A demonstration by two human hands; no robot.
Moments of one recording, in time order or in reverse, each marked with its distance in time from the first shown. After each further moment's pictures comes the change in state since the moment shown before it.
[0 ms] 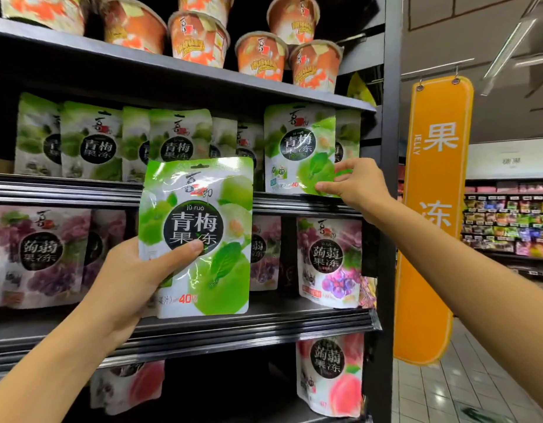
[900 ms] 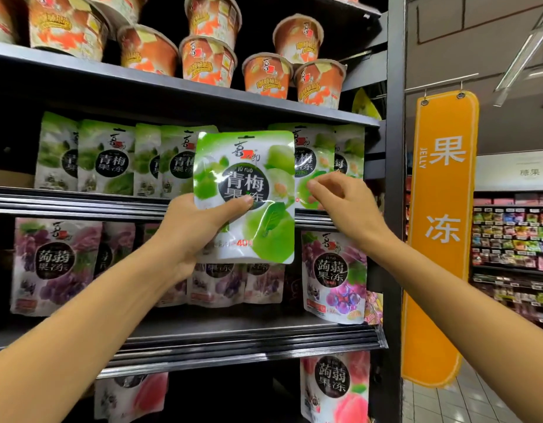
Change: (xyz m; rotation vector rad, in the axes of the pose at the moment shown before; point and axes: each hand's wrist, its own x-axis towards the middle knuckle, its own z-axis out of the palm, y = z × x) left_hand 0.046 0.049 0.061 0.114 -0.001 0.017; right_hand -0.041 -0.019 0.008 0.140 -0.093 -0.344
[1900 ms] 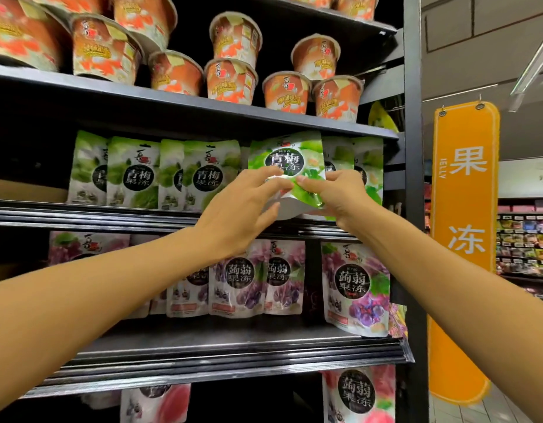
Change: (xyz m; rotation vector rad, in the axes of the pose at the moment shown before) left_hand 0.036 0.016 -0.003 1.153 -0.115 0.921; right_hand 0.040 -0.045 0.037 0.449 0.008 0.417
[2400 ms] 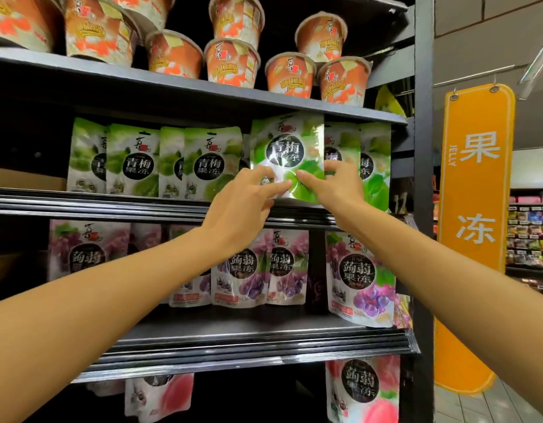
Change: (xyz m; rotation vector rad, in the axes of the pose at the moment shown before) left_hand -0.006 -0.005 0.023 0.057 0.017 -0.095; right_hand 0.011 0.025 0.011 -0.293 0.209 -0.154
